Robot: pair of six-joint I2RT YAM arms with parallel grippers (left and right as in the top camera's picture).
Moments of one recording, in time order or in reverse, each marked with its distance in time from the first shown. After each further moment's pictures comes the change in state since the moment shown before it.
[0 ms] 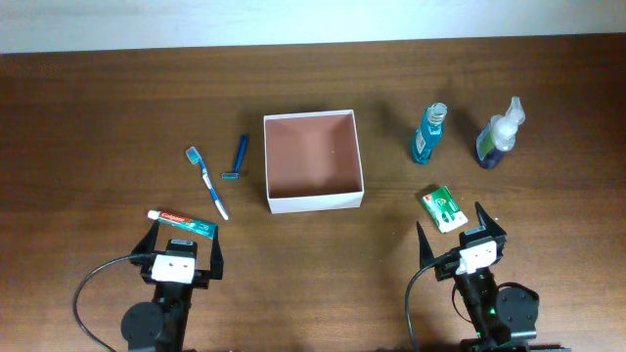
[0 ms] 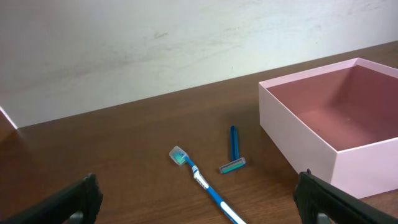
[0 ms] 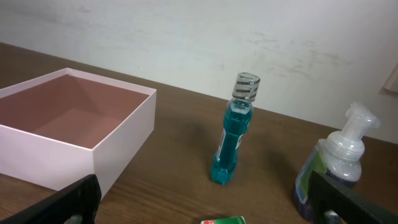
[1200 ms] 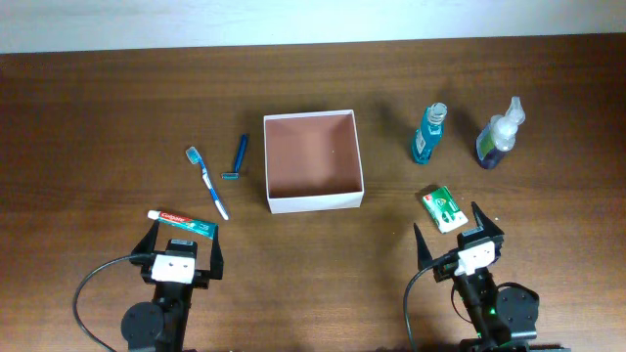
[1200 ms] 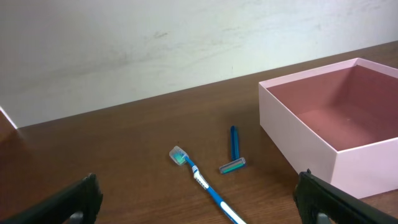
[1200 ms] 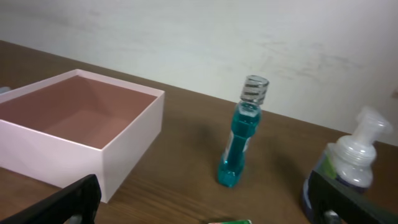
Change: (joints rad) left arm 0.000 0.000 0.000 0.000 0.000 0.000; right arm 0.000 0.000 0.000 0.011 -0.047 0.001
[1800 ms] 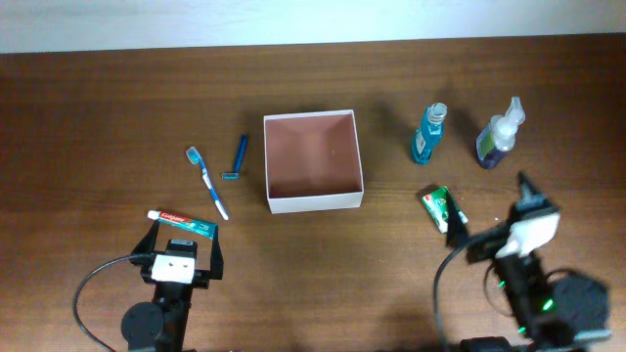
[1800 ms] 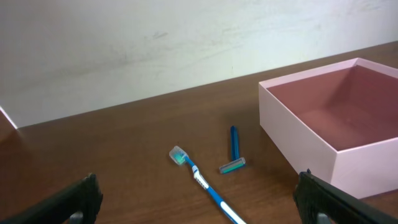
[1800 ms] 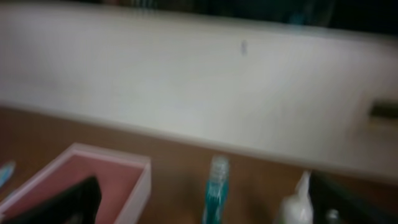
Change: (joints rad) left arm 0.000 0.000 0.000 -0.002 0.000 -0.001; right arm 0.000 0.373 0.628 -0.246 0.100 0.079
